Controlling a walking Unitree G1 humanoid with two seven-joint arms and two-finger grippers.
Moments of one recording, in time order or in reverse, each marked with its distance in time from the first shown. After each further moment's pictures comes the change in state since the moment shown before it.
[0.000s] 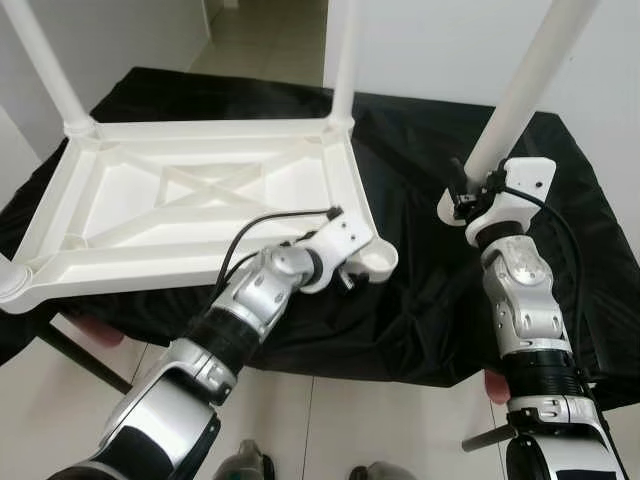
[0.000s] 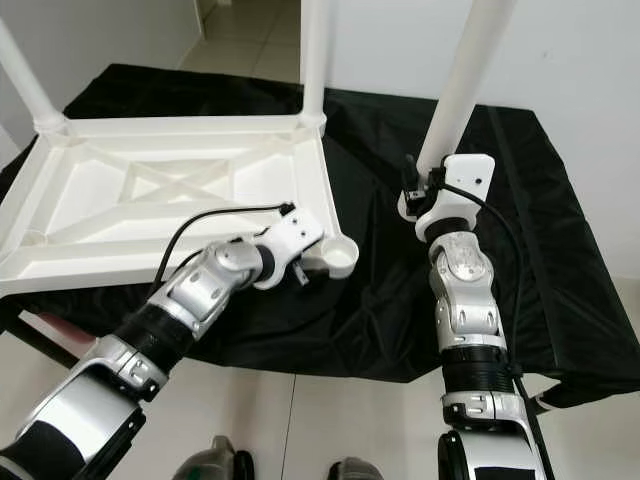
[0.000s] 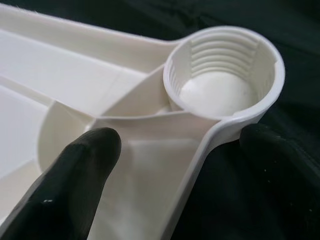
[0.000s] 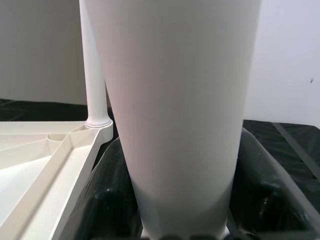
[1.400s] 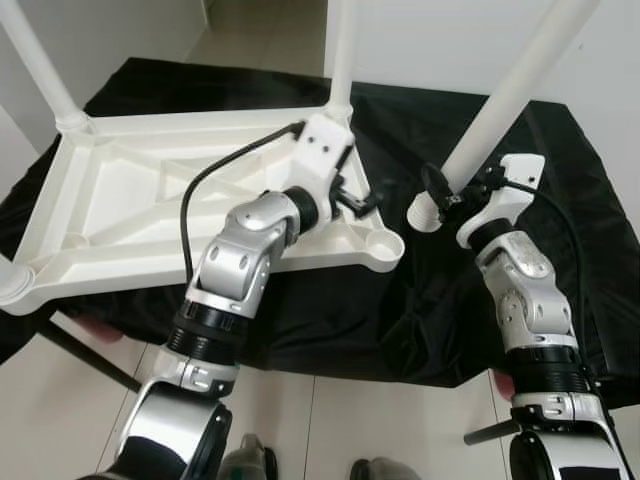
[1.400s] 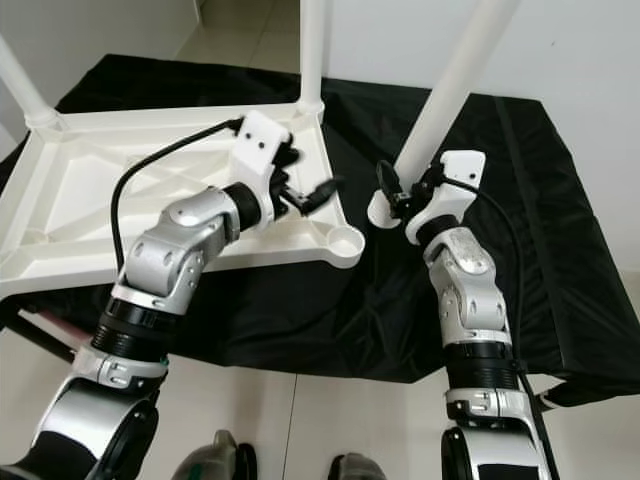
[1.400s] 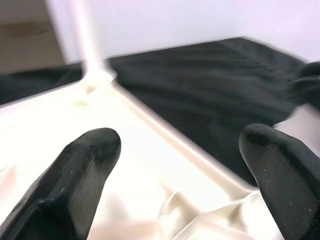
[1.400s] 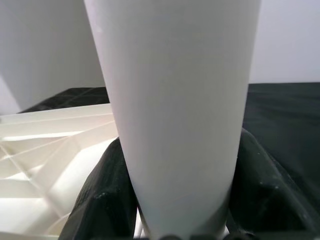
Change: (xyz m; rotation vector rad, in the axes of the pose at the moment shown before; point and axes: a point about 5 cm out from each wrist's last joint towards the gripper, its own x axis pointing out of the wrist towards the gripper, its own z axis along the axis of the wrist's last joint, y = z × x) left arm -0.065 0.044 0.051 -0.314 -0.410 0.349; right arm 0.001 0.017 -0.003 0.232 0.087 0.287
